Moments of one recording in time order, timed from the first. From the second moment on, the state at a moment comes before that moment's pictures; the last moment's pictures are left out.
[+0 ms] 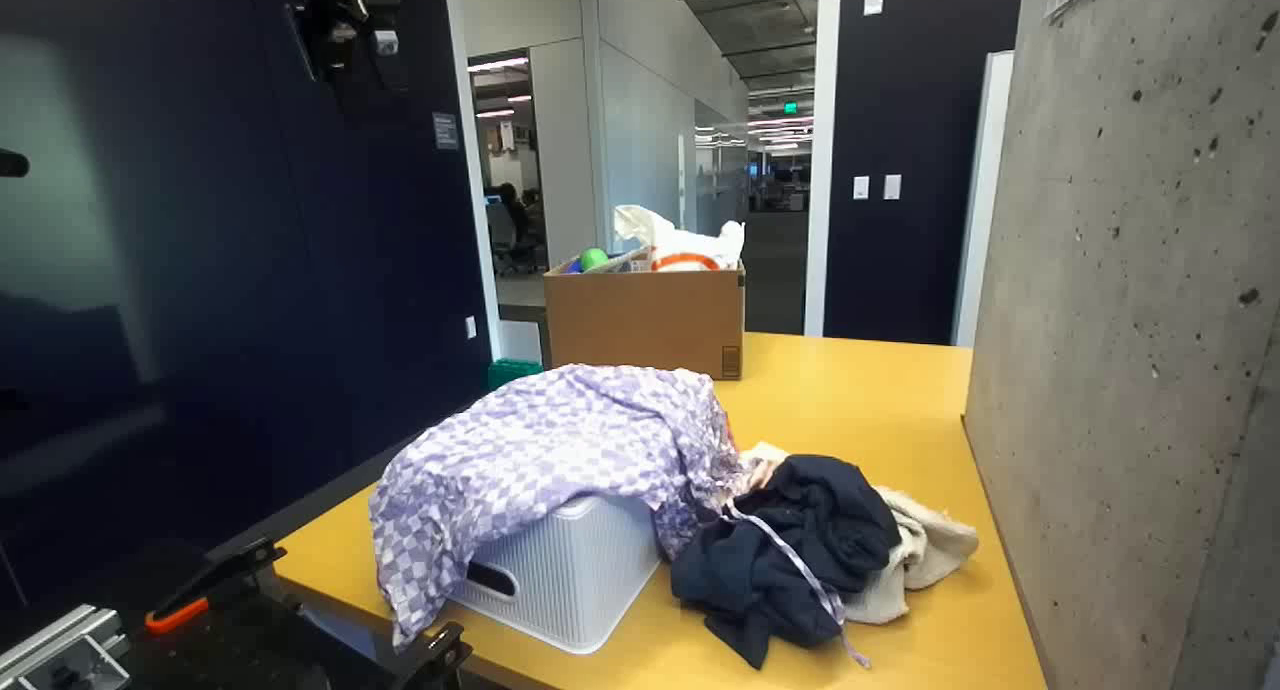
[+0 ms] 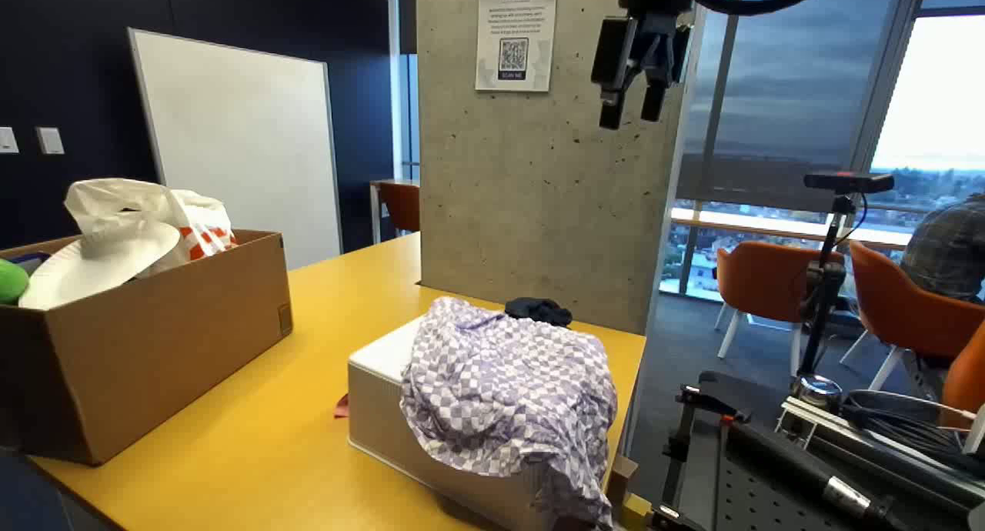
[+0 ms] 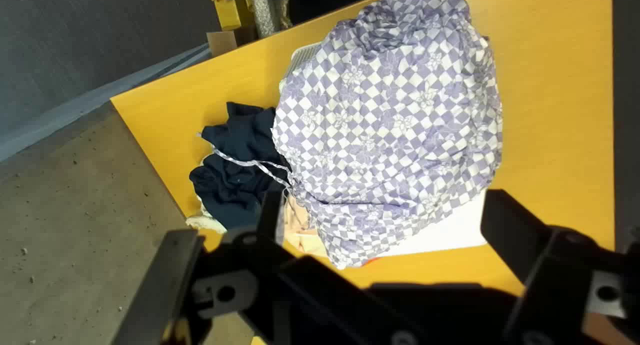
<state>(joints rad) -0.07 -0.40 0.18 -2.22 -0.15 1.95 0.37</state>
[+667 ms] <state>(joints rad) -0.06 -0.37 0.19 -2.24 -0.17 2.02 0.40</state>
